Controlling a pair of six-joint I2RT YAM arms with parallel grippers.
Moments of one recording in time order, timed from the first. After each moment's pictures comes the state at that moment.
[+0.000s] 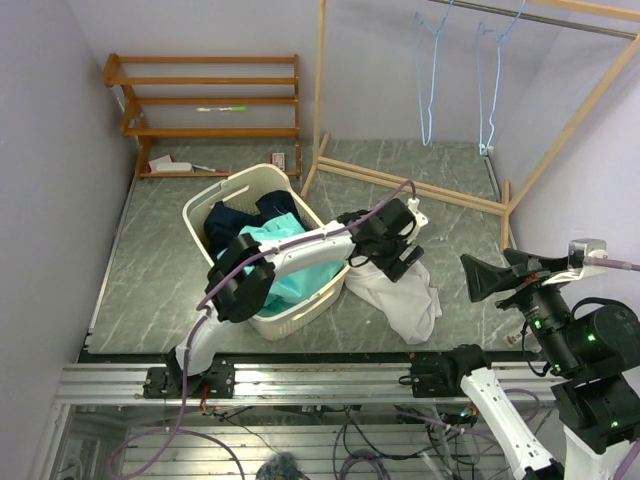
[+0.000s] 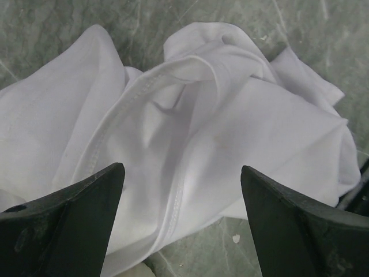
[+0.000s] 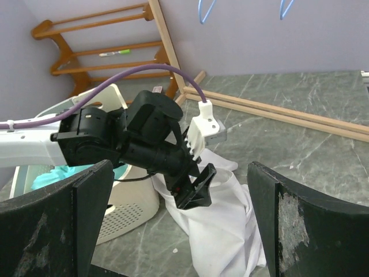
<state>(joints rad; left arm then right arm) -1.04 2.13 1.80 -0.52 0.07 -0.12 0.26 0.37 1.23 -0.84 -0.02 0.24</state>
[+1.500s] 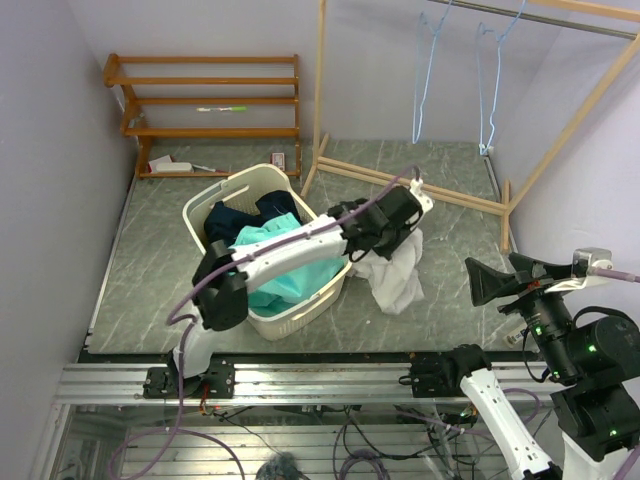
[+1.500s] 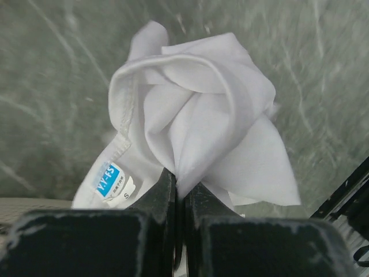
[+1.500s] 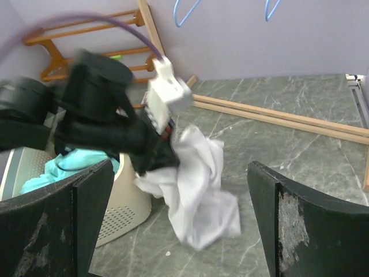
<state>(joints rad) -1.09 2.07 1.92 -0.69 -0.15 -0.13 0.26 0.32 1.19 -0.83 0.02 0.23</state>
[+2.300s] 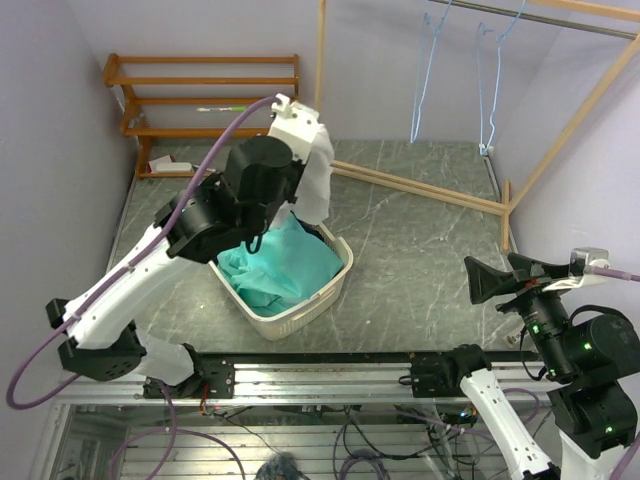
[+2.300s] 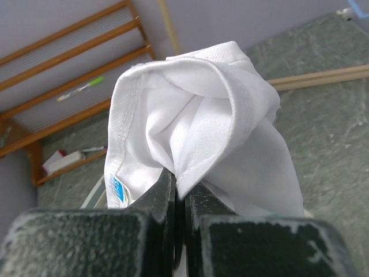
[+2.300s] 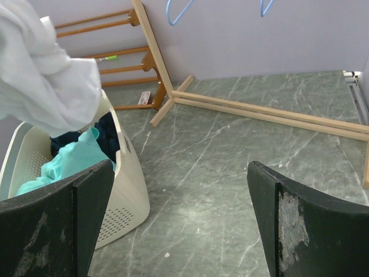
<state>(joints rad) -1.03 1.43 1.94 -0.80 -0.70 0.03 0.26 0.31 1.17 -0.82 0.03 0.23</state>
